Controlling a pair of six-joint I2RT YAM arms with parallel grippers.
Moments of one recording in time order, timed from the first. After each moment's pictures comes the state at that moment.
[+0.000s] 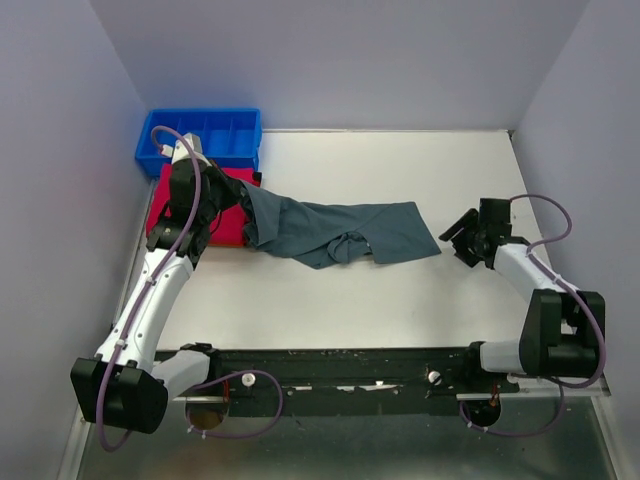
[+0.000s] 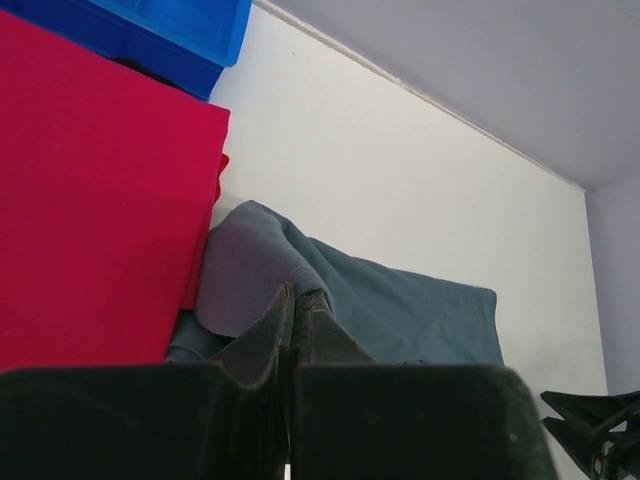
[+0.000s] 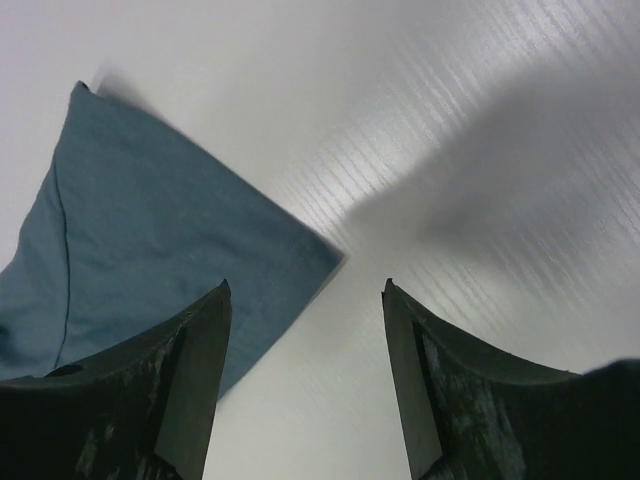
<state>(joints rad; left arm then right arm) -0.18 1.10 1.04 -0.28 -0.05 -0.63 -0.07 1.33 0.71 -0.26 -0.02 0.75</state>
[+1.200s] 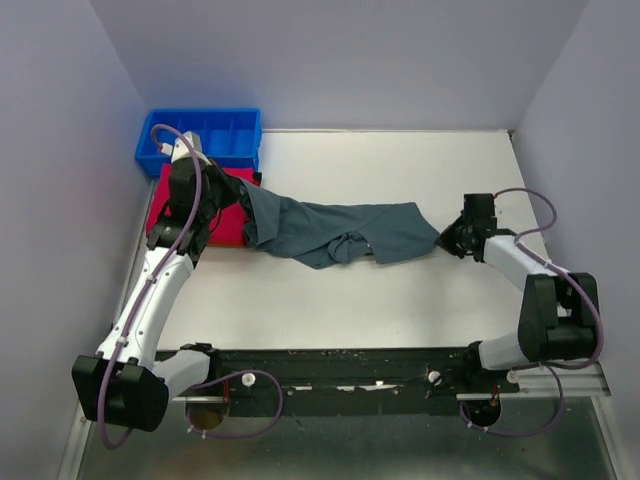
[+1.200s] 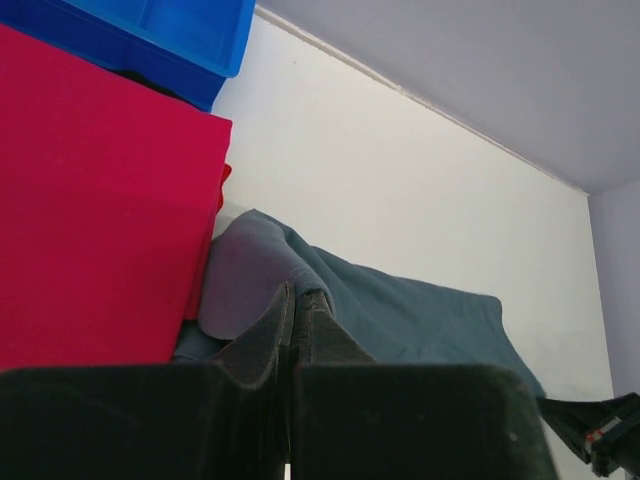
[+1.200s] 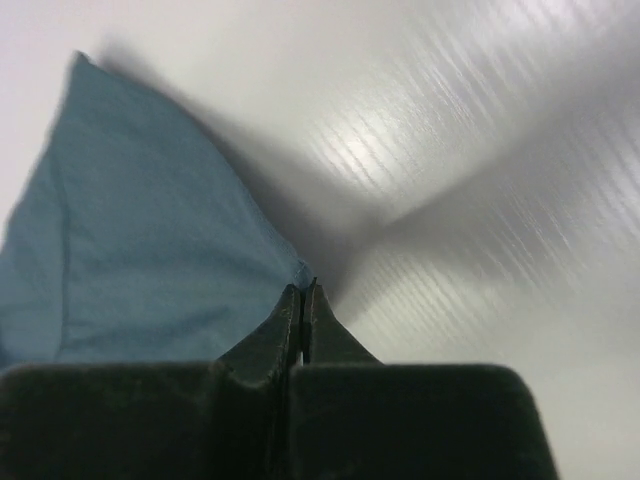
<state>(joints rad) -0.17 1.10 1.04 -0.27 -0.05 -0.61 0.03 1.48 0.74 -0.19 0.00 0.81</state>
